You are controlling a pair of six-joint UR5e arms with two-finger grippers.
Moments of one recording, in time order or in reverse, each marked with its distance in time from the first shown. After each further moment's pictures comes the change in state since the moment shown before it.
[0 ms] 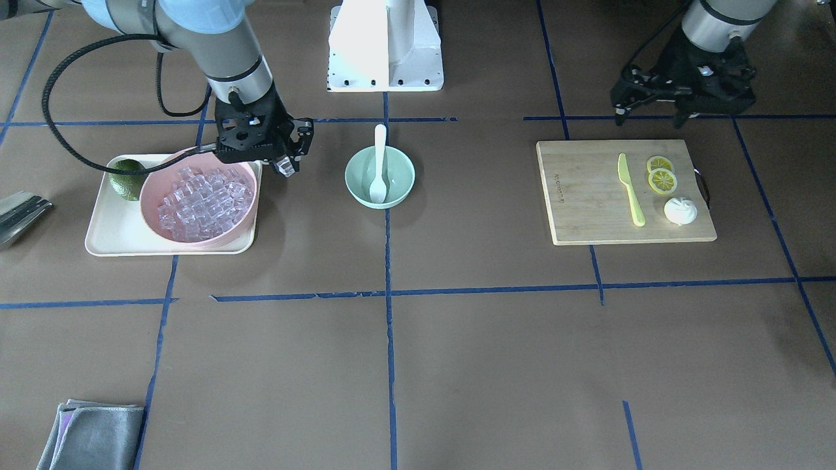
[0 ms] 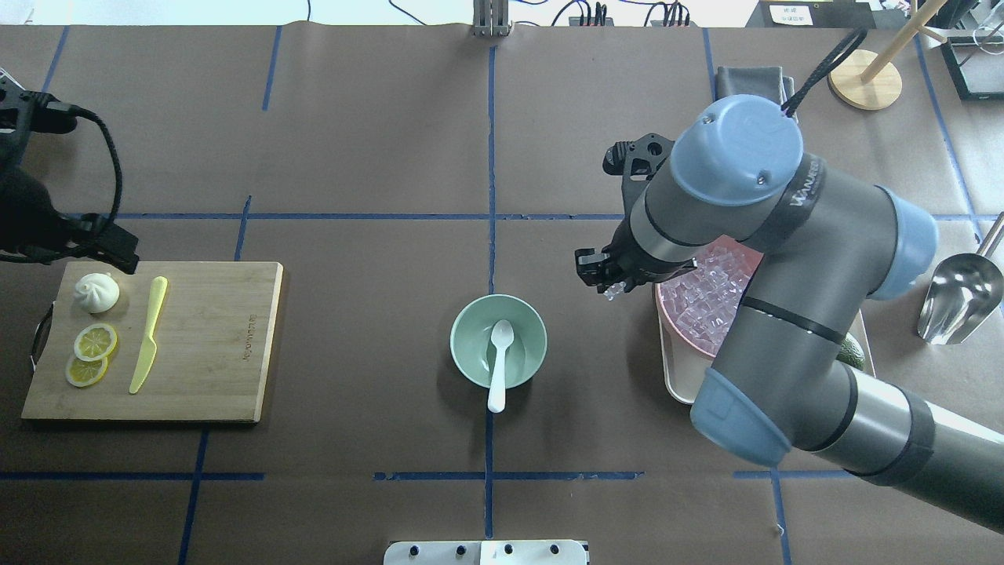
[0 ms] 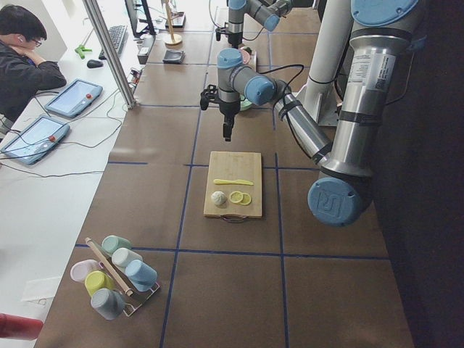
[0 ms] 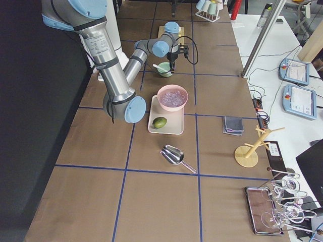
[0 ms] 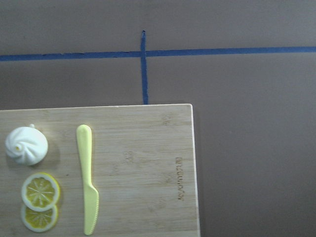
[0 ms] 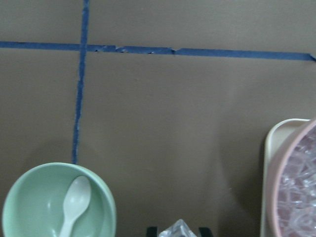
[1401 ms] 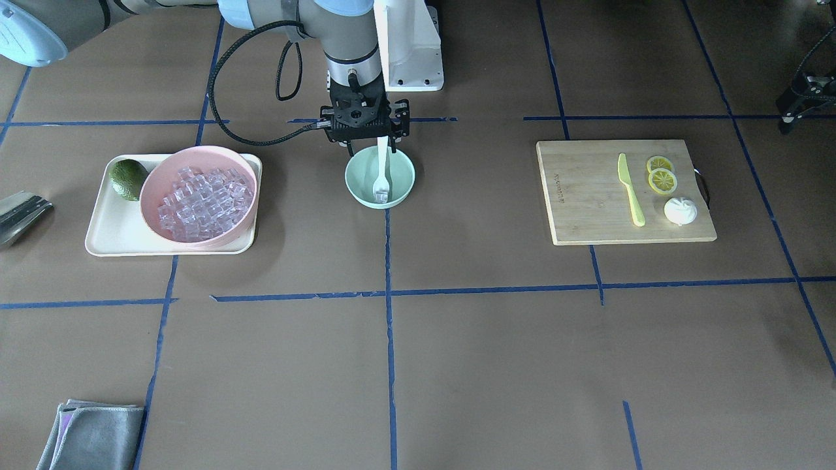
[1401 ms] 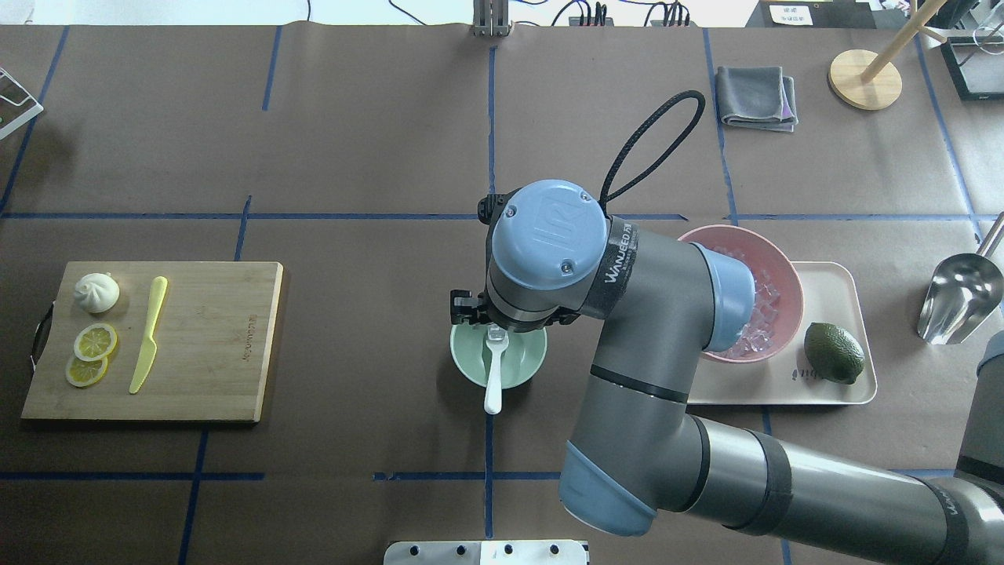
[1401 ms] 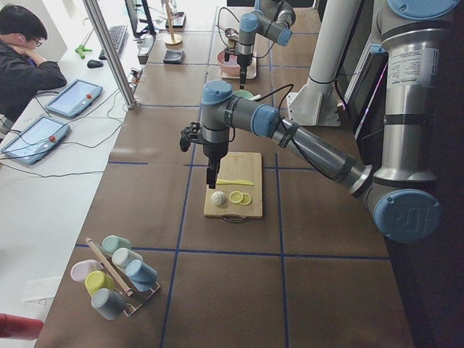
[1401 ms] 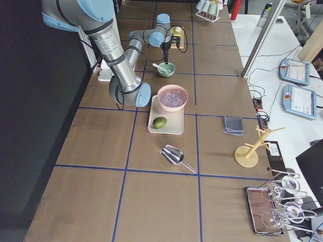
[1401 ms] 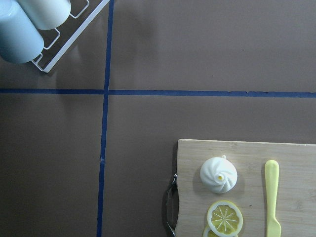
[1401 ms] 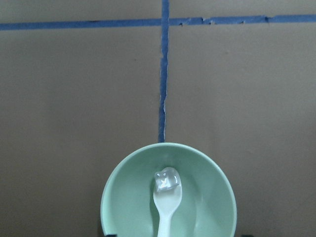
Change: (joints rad) left arm -0.320 0.143 0.117 -0.024 0.017 0.332; right arm -0.135 0.180 -0.126 -0.006 -0.136 0.153
